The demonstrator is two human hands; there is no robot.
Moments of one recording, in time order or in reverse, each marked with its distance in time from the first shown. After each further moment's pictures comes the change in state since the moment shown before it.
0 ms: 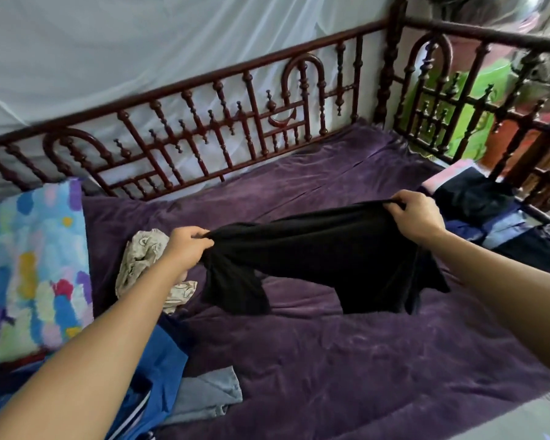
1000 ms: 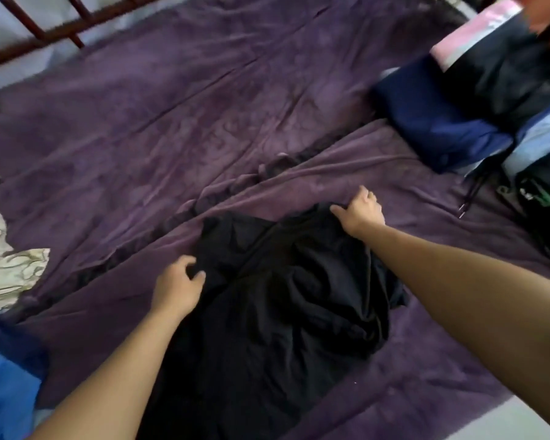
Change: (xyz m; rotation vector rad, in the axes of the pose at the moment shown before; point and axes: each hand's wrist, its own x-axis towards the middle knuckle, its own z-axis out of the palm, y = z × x) left_hand 0.097 -0.189 0.314 0.566 -0.238 -0.249; right_hand 0.082 0.239 0.281 -0.208 -0.466 0.446
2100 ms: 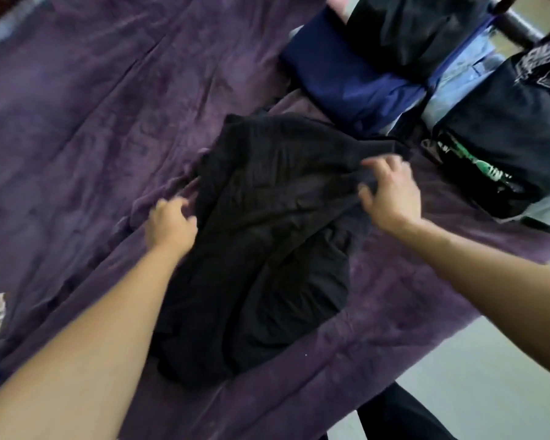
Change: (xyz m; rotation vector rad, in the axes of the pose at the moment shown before) left_hand 0.025 0.187 0.030 0.298 0.067 0.272; right_hand -0.020 0.150 -0.119 0.011 0.336 -0.206
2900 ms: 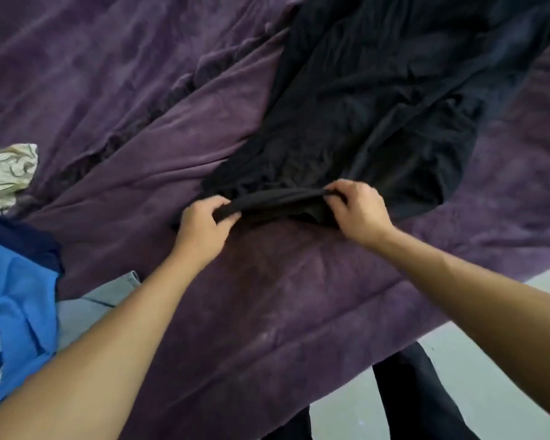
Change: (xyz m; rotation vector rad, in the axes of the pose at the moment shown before) left_hand -0.166 -0.224 0.107 -0.423 0.009 0.183; right_hand -0.240 -0.140 0.179 0.239 -0.282 -0.091
